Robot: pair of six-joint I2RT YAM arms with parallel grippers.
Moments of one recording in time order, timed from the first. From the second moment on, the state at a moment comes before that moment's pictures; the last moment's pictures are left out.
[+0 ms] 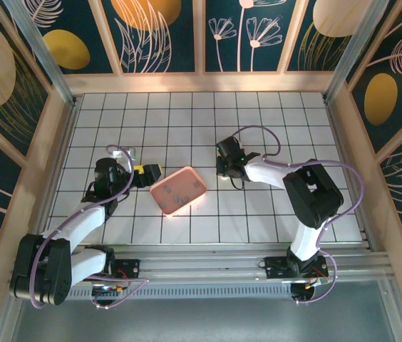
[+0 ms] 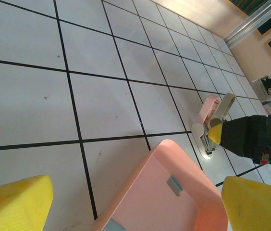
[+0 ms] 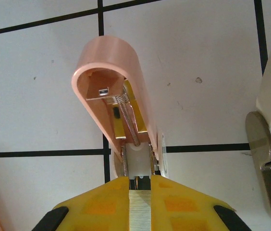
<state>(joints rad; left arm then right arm) -0.18 1.14 0.41 0.28 0.47 -0.46 0.64 1.78 1.03 -0.24 0.17 0.65</state>
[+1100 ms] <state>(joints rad) -0.18 1.15 0.41 0.28 0.47 -0.46 0.65 1.78 1.04 -0.24 0.19 0.57</state>
